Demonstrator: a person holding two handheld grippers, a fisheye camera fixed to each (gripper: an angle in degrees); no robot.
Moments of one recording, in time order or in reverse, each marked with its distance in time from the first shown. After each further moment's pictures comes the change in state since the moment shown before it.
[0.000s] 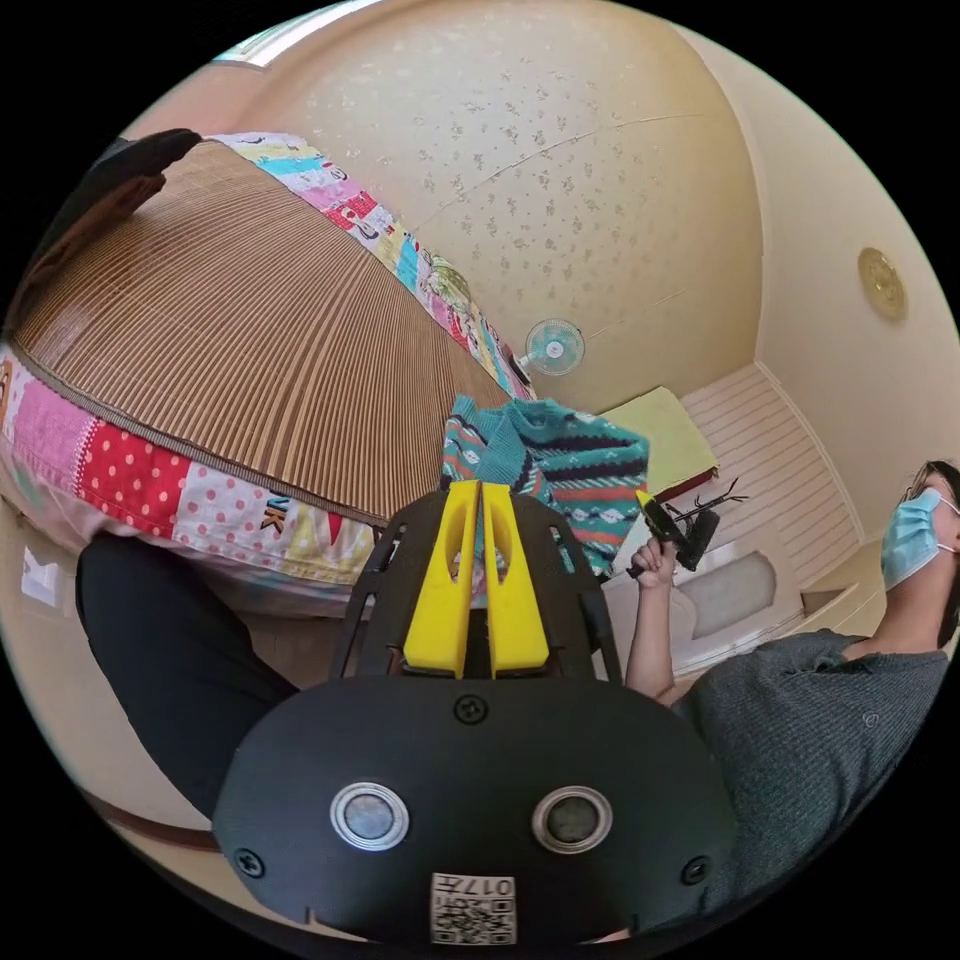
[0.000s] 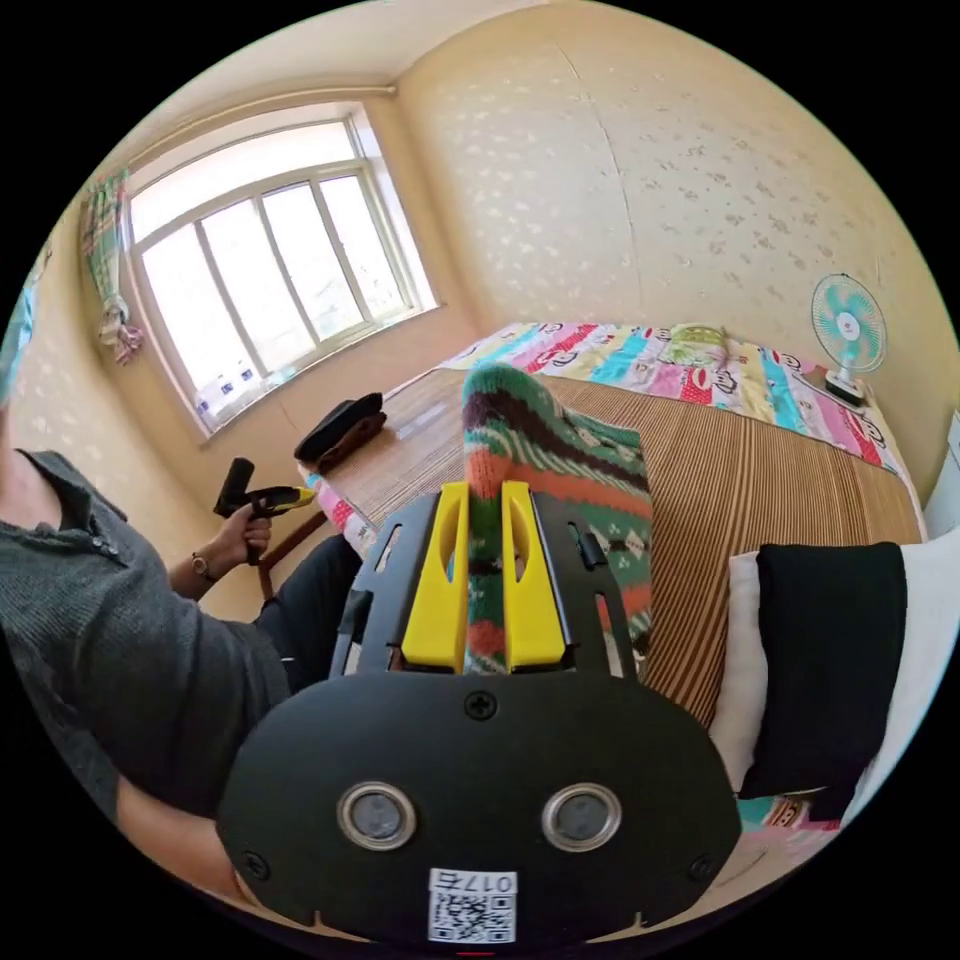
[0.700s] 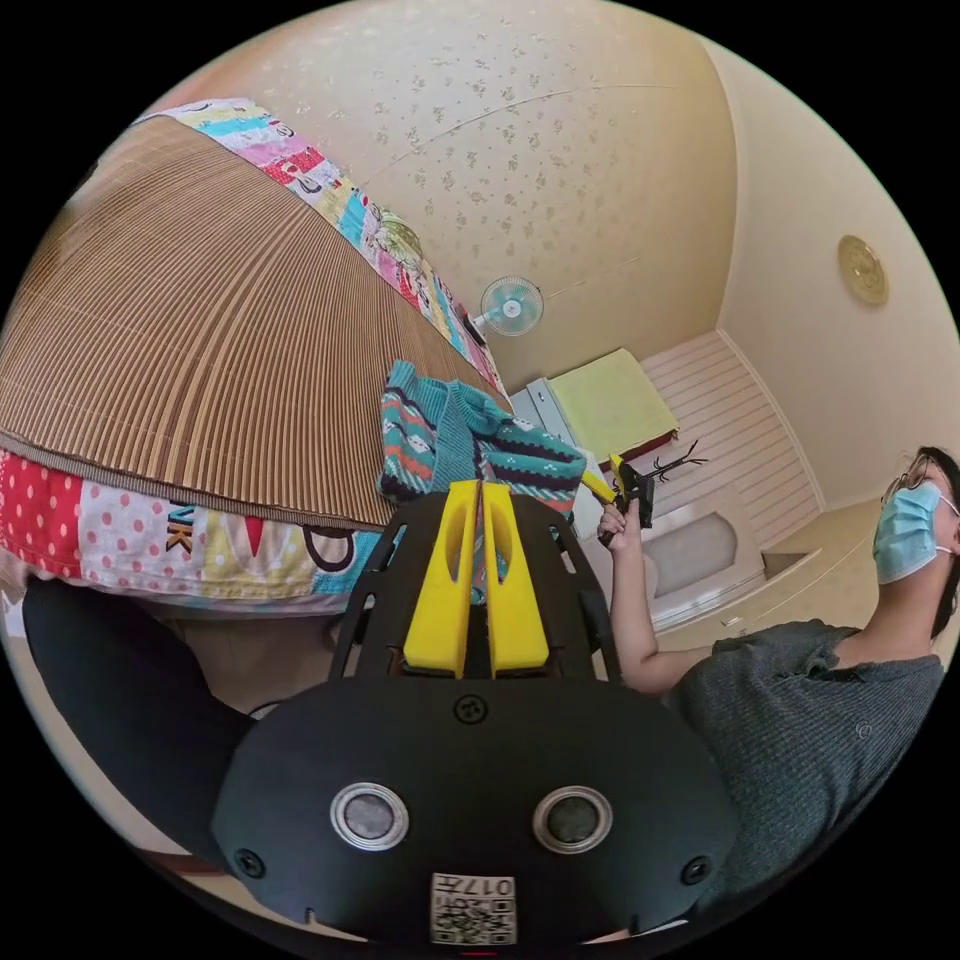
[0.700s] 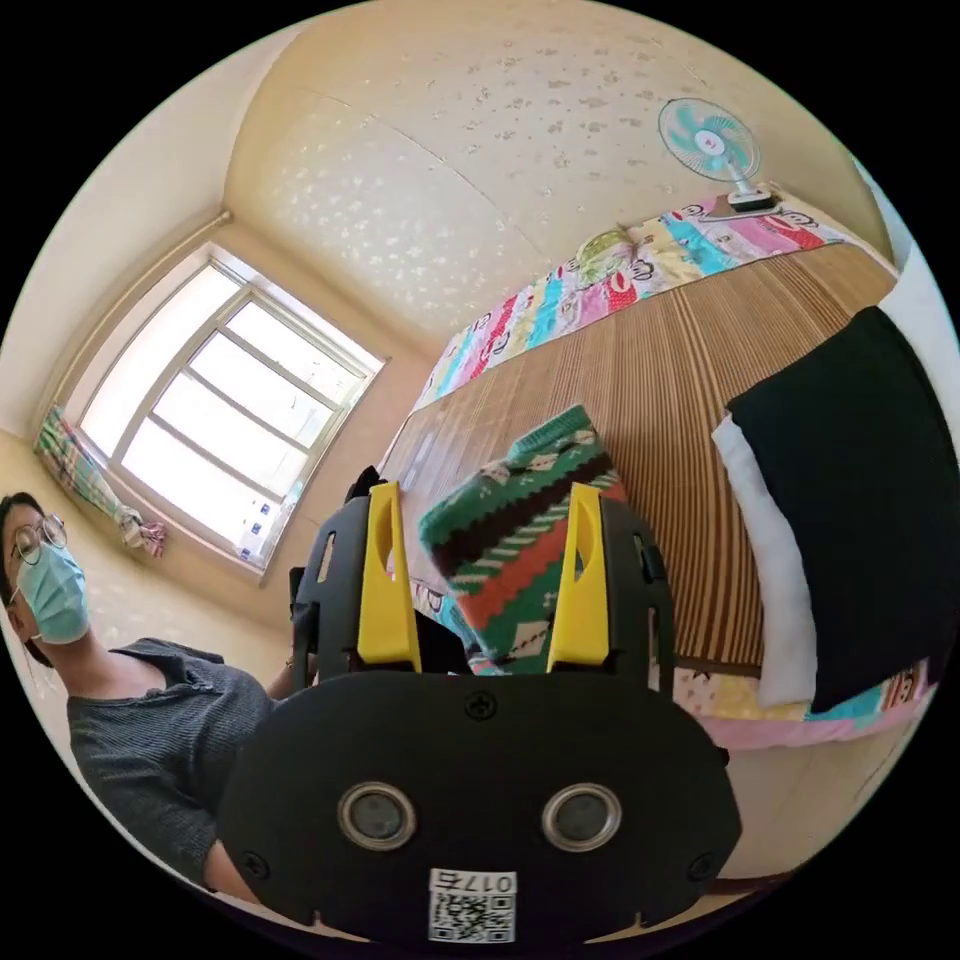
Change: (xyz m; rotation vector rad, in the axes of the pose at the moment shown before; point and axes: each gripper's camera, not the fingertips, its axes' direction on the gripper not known) left arm -0.011 -0.048 0.043 -0.106 0.130 0.061; right arm 0.097 -0.046 0.017 -0.009 -0.211 0.503
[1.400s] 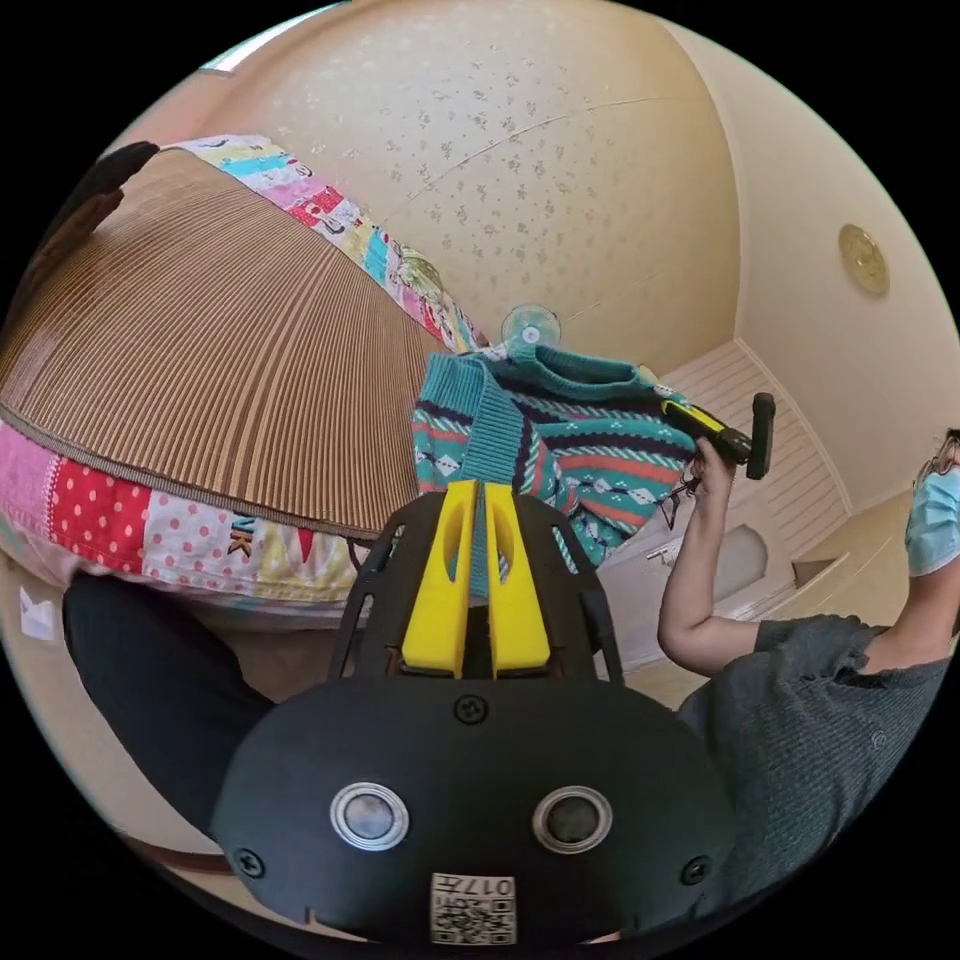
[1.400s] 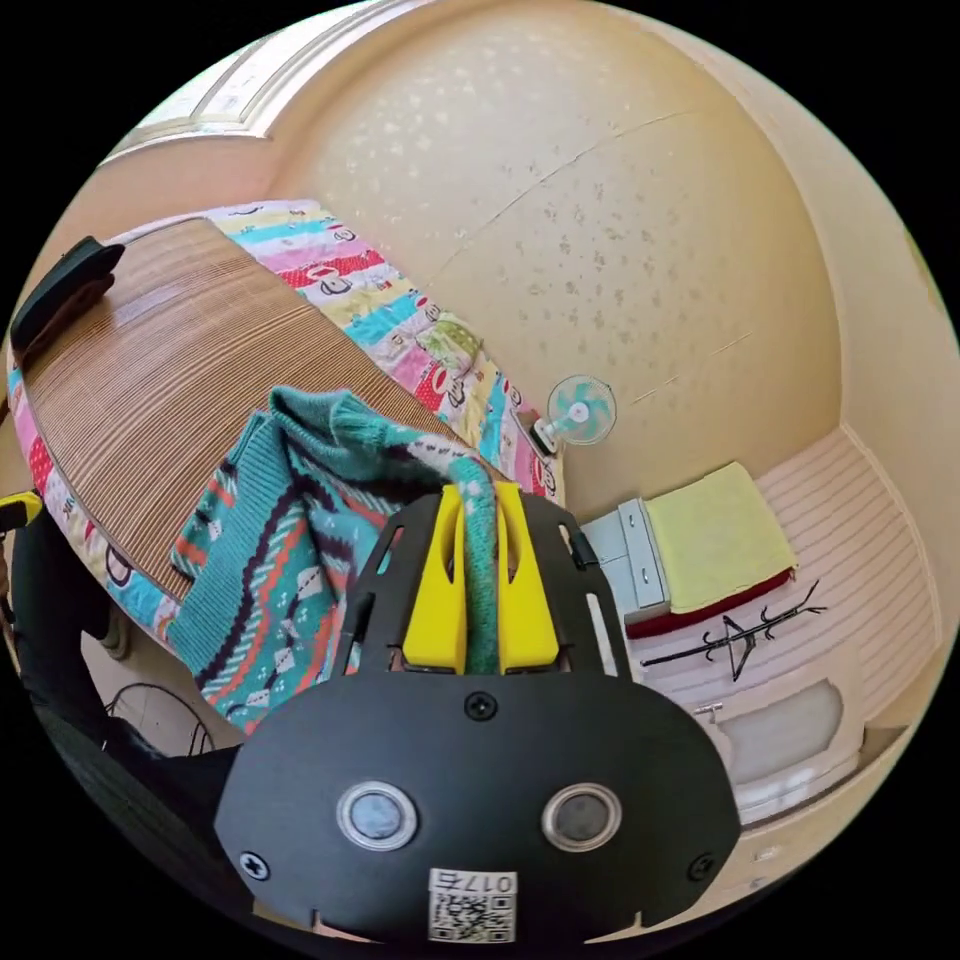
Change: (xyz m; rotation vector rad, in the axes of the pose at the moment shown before) left arm 0.005 -0.012 -0.047 0.069 -0.083 0.056; right arm -0.347 0.039 0.161 0.059 1.476 -0.668
